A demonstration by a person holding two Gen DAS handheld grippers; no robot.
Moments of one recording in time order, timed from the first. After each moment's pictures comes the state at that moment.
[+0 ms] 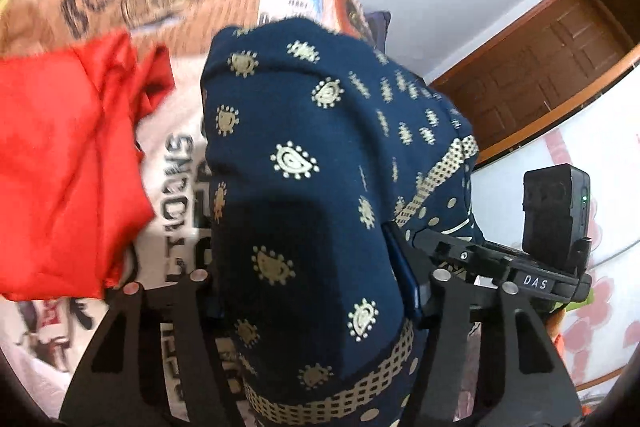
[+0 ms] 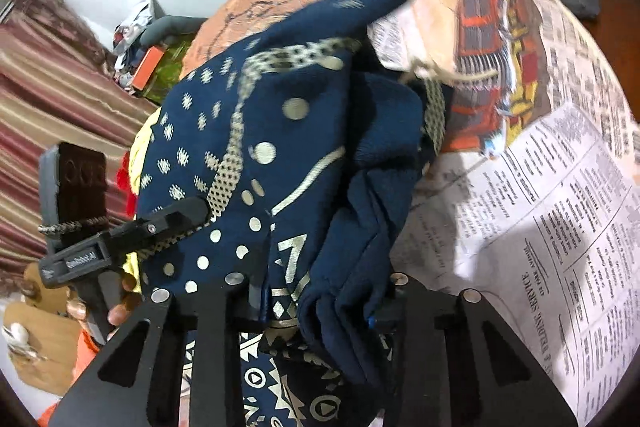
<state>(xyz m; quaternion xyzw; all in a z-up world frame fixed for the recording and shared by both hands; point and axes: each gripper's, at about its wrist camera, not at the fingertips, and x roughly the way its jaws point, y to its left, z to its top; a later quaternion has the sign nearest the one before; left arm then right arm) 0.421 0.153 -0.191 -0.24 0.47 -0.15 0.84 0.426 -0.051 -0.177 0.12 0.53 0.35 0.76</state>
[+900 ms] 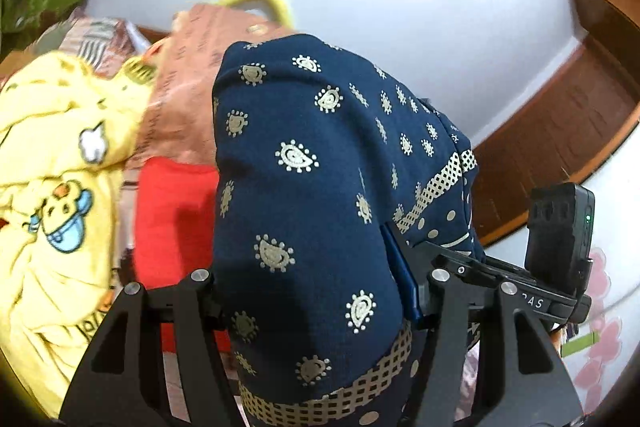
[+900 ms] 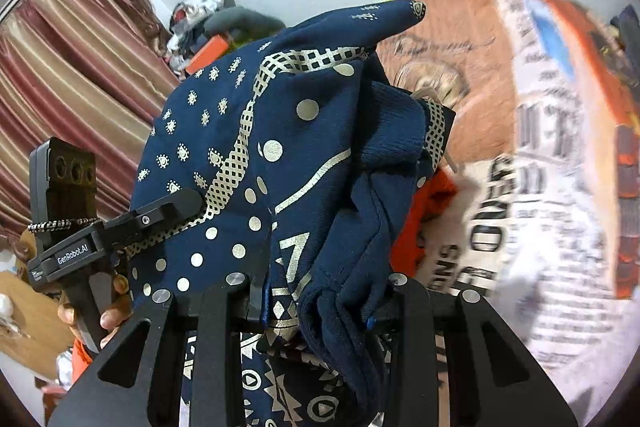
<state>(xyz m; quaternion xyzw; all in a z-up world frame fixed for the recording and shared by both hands) 0.384 0.356 -0.116 -0.26 0.39 -0.06 0.88 0.431 0.073 -0.162 0.08 0.48 0.42 0.77</state>
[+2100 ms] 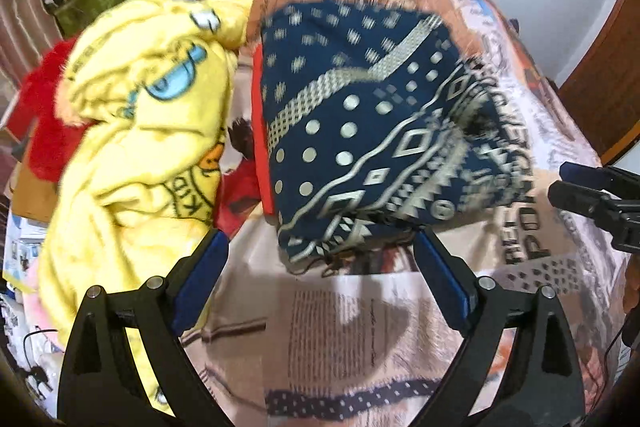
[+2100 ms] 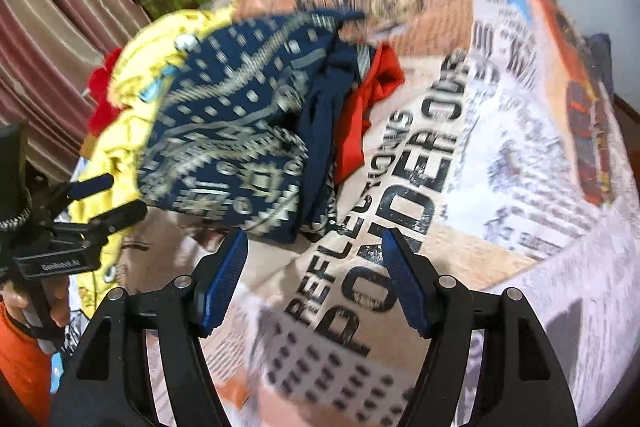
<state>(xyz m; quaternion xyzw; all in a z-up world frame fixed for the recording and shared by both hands) 0.274 0.325 -0.216 -0.11 0.47 0.09 0.87 0.342 0.046 -0.203 -0.08 0.50 0.34 0.79</state>
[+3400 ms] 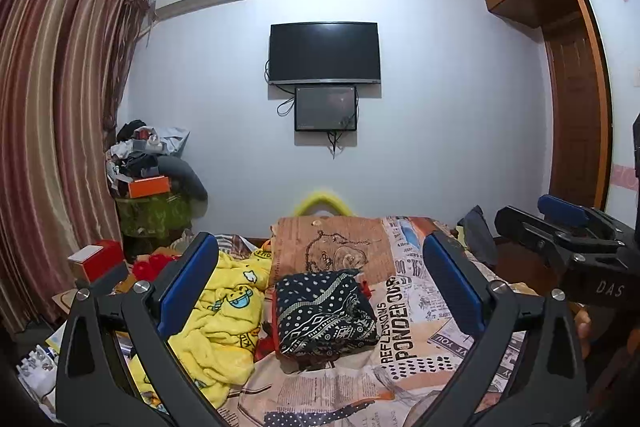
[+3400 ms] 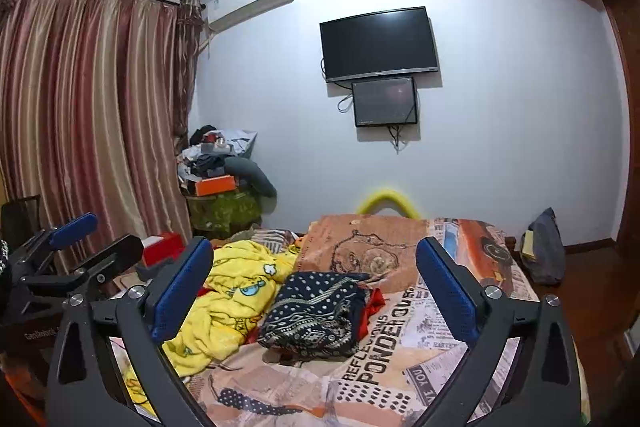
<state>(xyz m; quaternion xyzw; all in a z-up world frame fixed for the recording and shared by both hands) 0.029 0.177 0.009 -0.01 0.05 0.14 0.99 0.123 -0.023 -0.002 0.01 0.09 0.33 0.94</state>
